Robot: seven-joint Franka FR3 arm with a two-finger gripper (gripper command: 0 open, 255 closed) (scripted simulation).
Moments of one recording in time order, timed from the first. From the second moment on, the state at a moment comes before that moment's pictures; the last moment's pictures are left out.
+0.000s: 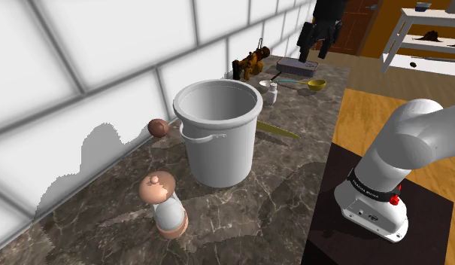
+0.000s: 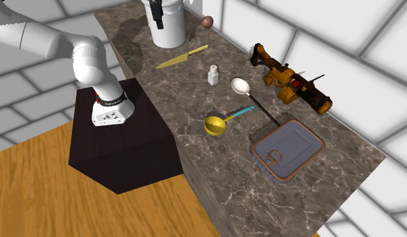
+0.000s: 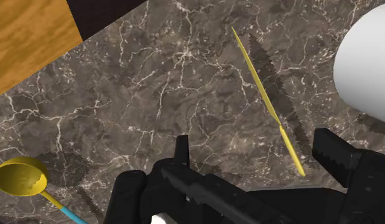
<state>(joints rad) 0.00 -0.83 -0.04 -2.38 0.03 1.59 0.17</state>
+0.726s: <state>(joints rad) -0.01 -0.67 -0.27 -2.39 -0.08 1.72 -0.13</state>
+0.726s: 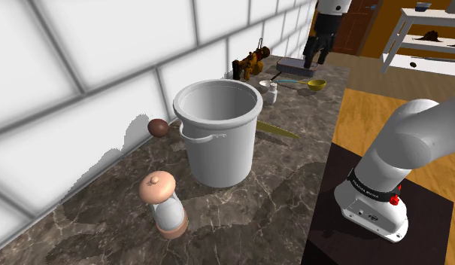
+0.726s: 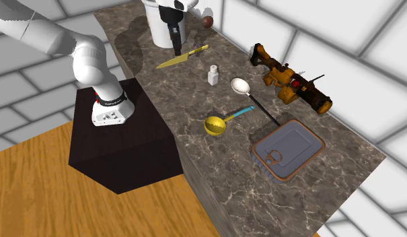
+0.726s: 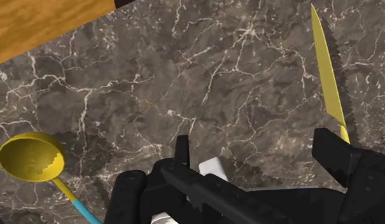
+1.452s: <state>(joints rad) 0.02 -0.32 -0.53 -2.25 -0.09 1.87 -0.52</state>
